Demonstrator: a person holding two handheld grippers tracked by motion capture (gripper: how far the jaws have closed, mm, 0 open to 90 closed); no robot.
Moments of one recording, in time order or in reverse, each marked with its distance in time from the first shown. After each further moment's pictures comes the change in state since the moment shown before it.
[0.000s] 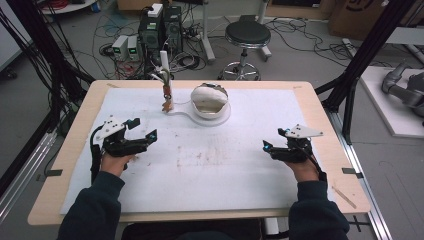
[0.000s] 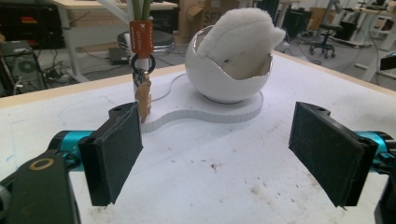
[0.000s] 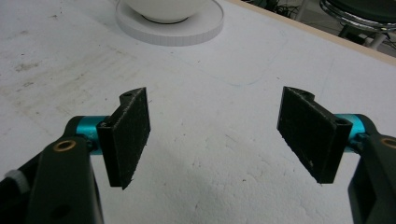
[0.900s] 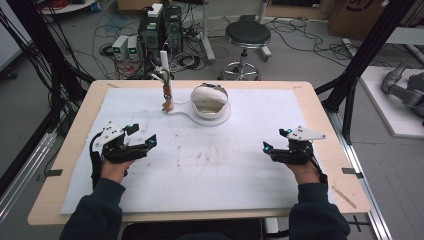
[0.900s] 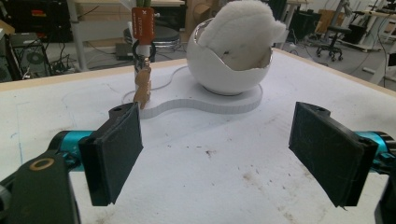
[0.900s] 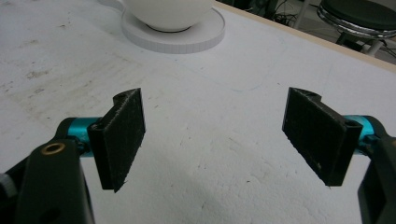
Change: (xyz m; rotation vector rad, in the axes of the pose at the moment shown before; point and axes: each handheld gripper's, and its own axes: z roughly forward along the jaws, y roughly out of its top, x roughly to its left) left arm -0.008 -0.008 -0.008 0.003 0.028 -0.030; right arm 0.005 -0.001 -0.007 -0.033 -0.003 0.007
